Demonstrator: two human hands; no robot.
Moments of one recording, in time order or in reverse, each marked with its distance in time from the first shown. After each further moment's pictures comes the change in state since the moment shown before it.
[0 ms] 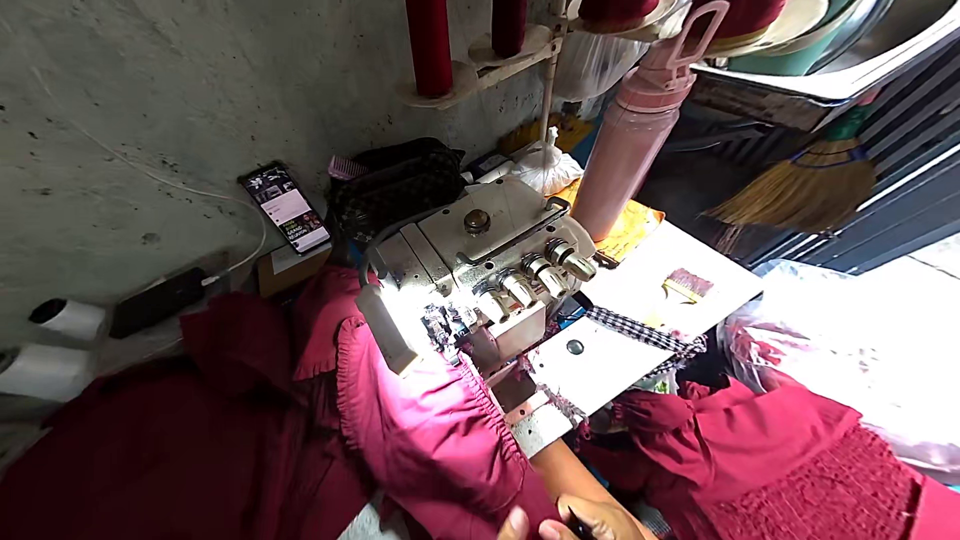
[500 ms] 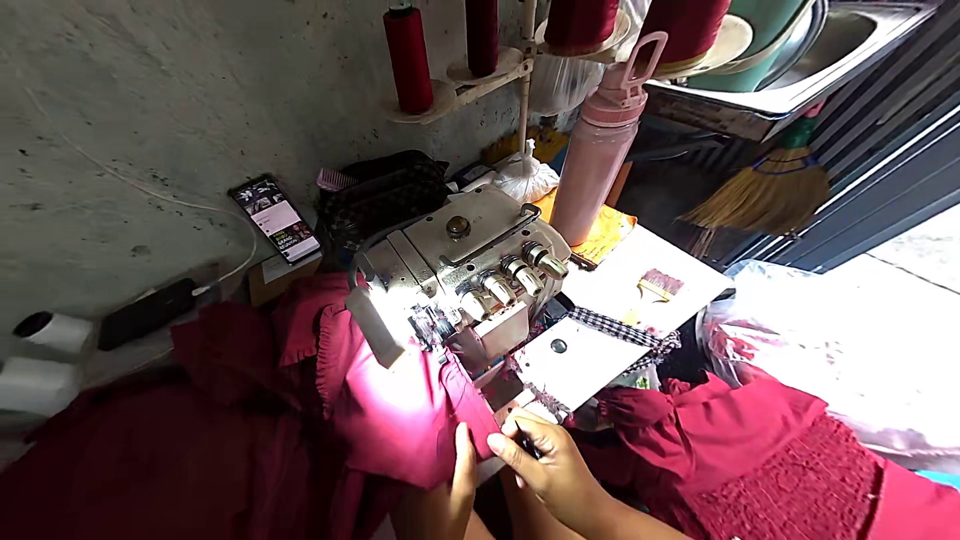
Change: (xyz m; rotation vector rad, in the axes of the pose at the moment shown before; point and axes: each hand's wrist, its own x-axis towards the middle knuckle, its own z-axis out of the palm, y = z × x) left_hand 0.047 0.079 0.018 1.345 0.474 0.731; right_hand 0.068 0.004 0.014 0.117 0.193 -0.251
